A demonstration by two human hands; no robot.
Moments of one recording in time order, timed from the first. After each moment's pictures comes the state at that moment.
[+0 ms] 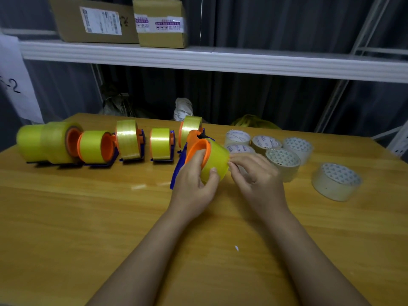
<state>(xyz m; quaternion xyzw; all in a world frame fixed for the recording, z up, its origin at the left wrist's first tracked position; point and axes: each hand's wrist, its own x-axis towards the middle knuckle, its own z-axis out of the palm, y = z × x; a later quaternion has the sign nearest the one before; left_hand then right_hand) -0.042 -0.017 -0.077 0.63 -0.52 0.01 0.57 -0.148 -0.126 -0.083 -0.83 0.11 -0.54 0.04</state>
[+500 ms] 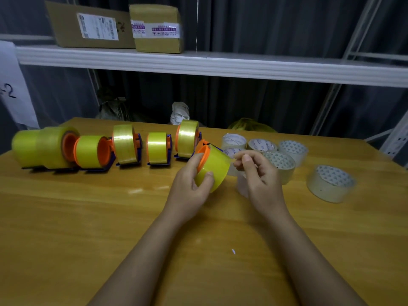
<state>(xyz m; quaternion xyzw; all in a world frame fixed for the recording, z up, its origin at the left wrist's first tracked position) -0.038 -0.014 -0.076 0.61 -0.52 -0.07 0.59 -0.155 -0.118 -0.071 -0.74 0.16 -0.51 0.41</state>
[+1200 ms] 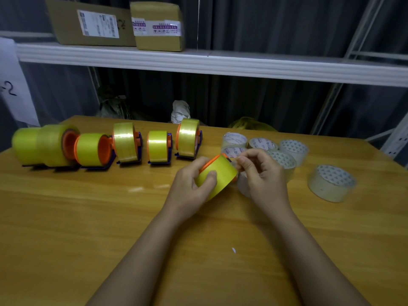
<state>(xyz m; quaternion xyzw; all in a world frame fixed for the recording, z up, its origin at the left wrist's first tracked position) -0.034 -0.013 -0.076 0.61 -0.54 -0.09 0.58 -0.158 -0.121 -0.067 -0.77 0.19 -0.50 0.36</state>
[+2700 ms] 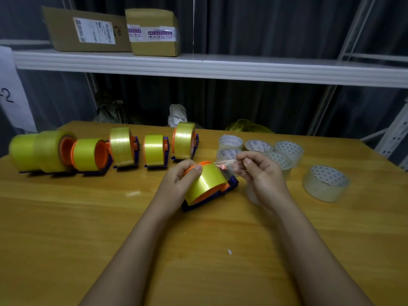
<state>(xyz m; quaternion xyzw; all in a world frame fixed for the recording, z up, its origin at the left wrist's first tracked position) -0.017 -0.010 -0.076 0.60 -0.47 -0.22 0.61 -0.164 -0.129 -0.056 -0.62 0.23 -0.42 0.62</state>
